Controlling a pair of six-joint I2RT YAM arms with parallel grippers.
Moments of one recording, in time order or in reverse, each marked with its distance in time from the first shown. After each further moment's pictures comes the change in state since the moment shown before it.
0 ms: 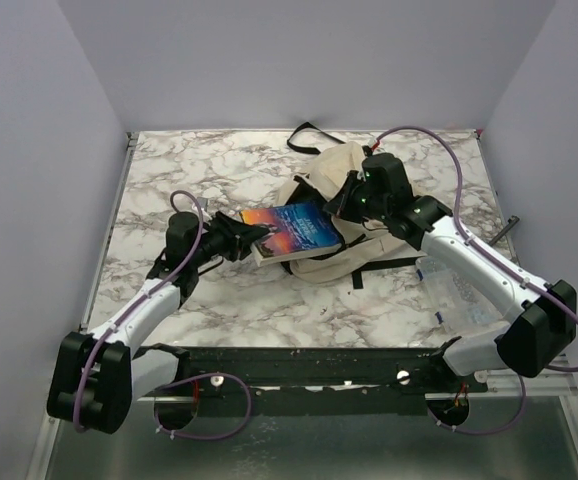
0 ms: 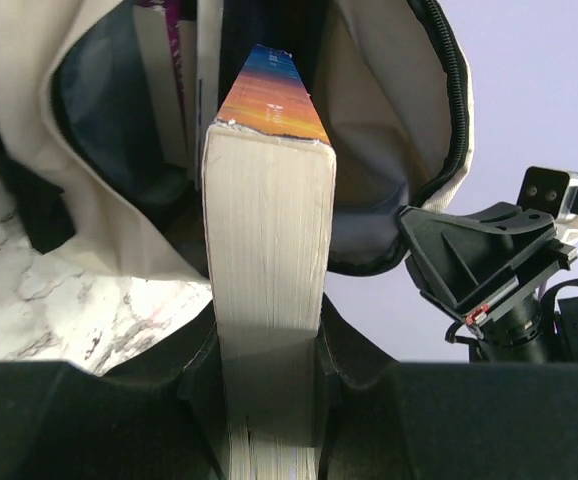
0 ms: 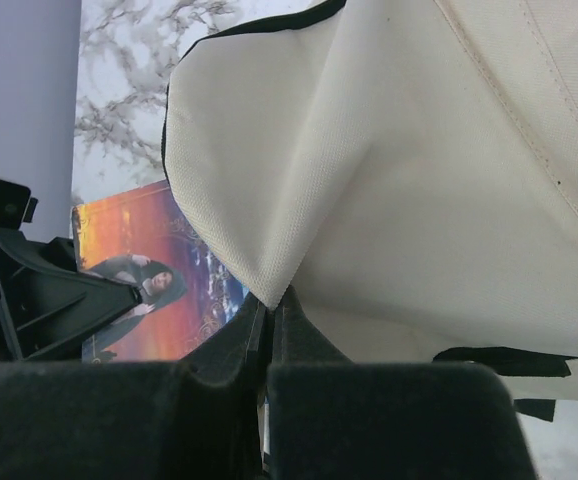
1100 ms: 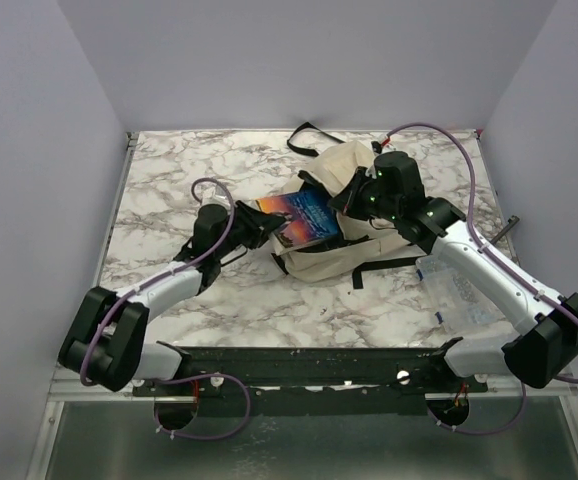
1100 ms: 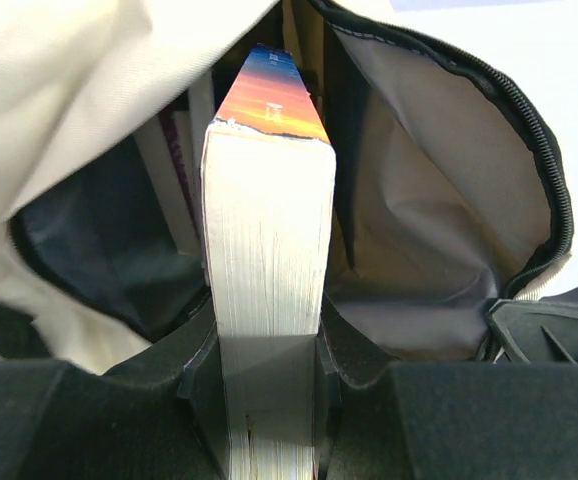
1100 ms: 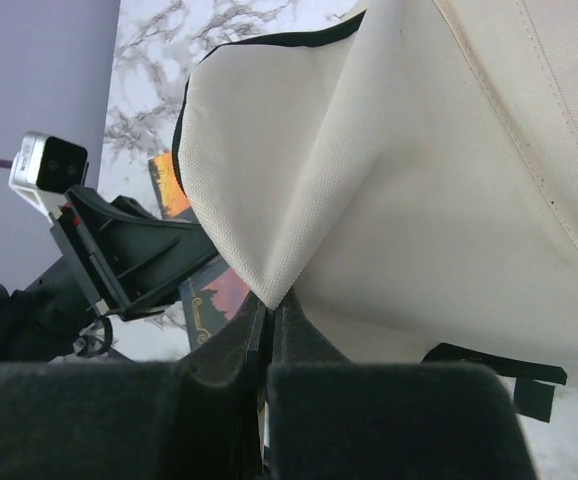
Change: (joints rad) left arm -0.159 0.211 0.064 0.200 -0.272 0.106; right arm -0.014 -0.067 -0.001 0.000 -0.019 -0.012
